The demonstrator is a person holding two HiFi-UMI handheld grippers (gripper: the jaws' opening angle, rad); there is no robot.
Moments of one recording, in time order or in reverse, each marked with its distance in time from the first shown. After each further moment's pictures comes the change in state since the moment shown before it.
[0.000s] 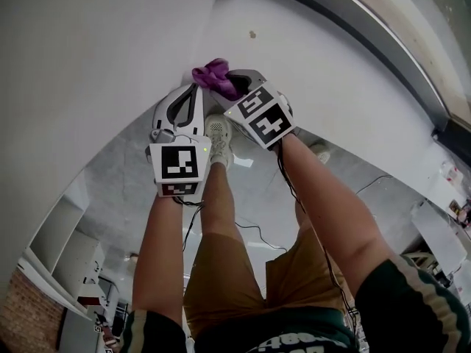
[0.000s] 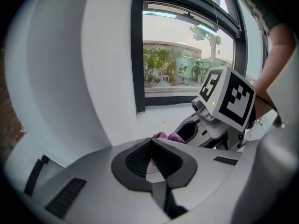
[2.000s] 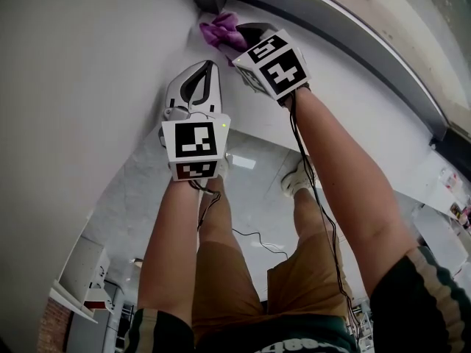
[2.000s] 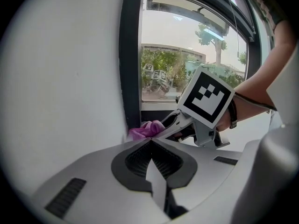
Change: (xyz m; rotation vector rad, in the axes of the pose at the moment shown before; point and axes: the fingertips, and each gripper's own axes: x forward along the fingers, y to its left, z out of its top) left arm 0.086 -0.013 0.080 -0.061 -0.043 0.013; right arm -0.016 -0.151 0.076 -0.072 -0.058 -0.131
